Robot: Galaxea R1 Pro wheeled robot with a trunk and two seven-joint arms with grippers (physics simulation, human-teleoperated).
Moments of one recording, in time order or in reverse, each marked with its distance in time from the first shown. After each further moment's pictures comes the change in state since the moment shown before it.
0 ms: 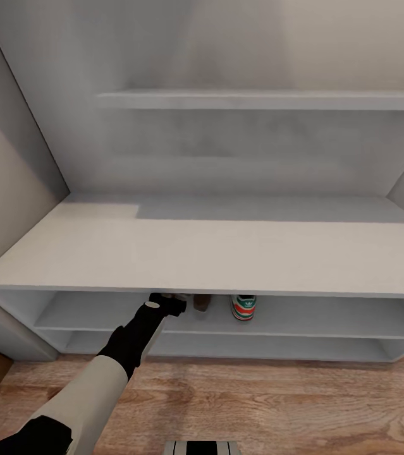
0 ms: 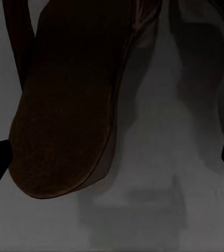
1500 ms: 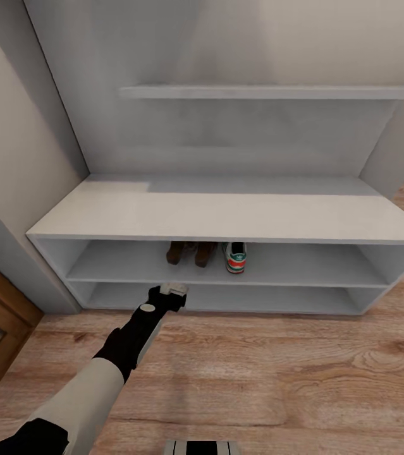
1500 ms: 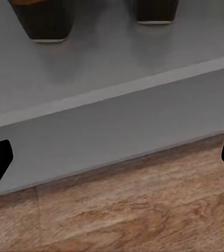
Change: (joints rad) left arm 0.011 0.018 0.004 0.002 0.005 -0.171 -0.025; right arm 0.000 0.000 0.000 0.001 0.000 0.000 0.000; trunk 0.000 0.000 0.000
